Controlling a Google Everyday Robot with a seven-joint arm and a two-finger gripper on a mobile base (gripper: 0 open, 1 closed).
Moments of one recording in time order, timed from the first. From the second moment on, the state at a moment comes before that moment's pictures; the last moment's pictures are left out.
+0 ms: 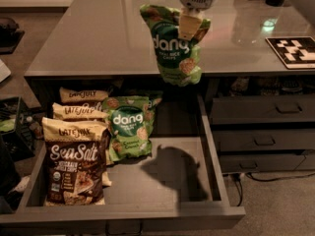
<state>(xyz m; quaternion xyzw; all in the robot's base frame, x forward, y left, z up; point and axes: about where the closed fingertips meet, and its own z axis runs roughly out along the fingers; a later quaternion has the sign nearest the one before) 0.626 -0.086 1.001 -0.61 0.75 -0.13 0.22</state>
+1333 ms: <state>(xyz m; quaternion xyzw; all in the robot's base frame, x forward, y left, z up) 0.749 -0.066 1.023 -0.66 0.70 -0.15 0.23</state>
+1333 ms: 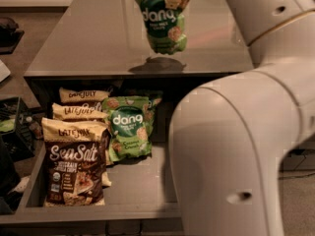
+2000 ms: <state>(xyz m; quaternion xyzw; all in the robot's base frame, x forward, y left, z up) 0.775 -0.039 1.019 -0.68 0.68 -0.15 0.24</state>
